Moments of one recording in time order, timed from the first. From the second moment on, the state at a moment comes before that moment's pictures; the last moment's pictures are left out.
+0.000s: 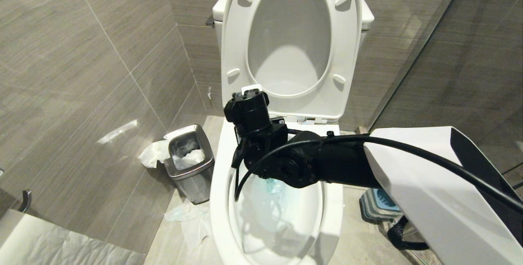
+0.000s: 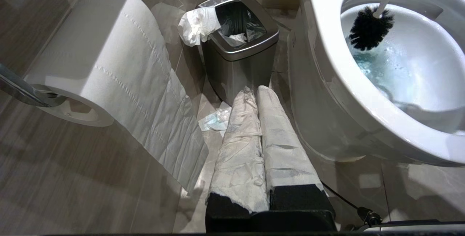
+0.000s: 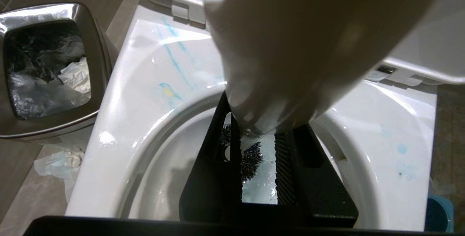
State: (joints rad) left arm -0.01 0.00 0.00 0.01 -0.01 0.01; right arm 0.87 2.39 -1.97 -0.12 -0.81 0.10
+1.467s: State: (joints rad) left arm -0.01 0.00 0.00 0.01 -0.01 0.01; right arm 0.98 2.02 -1.38 -0.13 -0.80 0.27
